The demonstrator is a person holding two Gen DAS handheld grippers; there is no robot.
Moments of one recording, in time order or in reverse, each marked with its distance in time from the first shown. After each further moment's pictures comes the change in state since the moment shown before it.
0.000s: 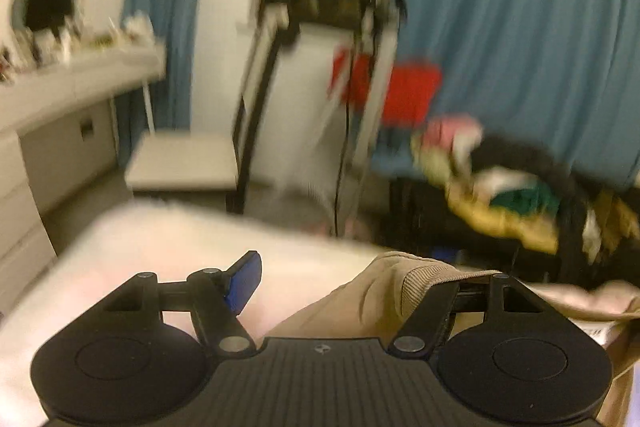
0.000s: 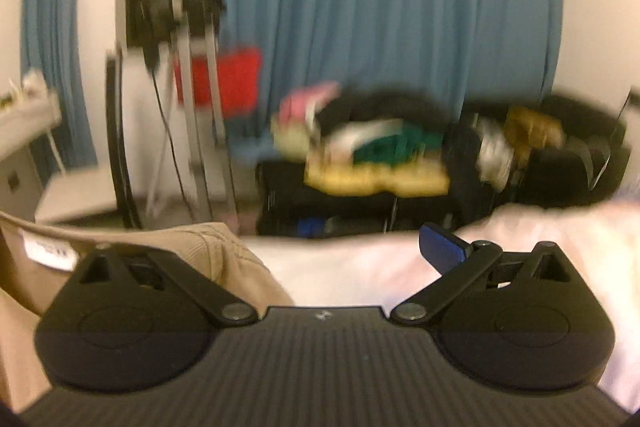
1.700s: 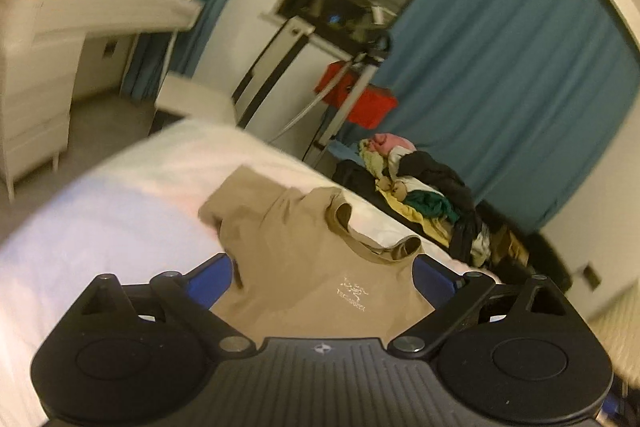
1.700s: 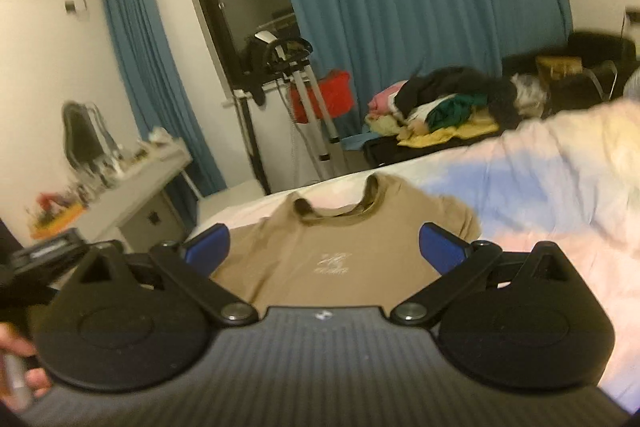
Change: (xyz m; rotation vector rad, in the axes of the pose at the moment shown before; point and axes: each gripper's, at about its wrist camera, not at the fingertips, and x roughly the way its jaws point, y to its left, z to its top) left arm -0.454 0.150 -0.161 -0.328 -0.019 -0.234; right arm -0.427 0.004 -0.138 0.262 -0.105 0.334
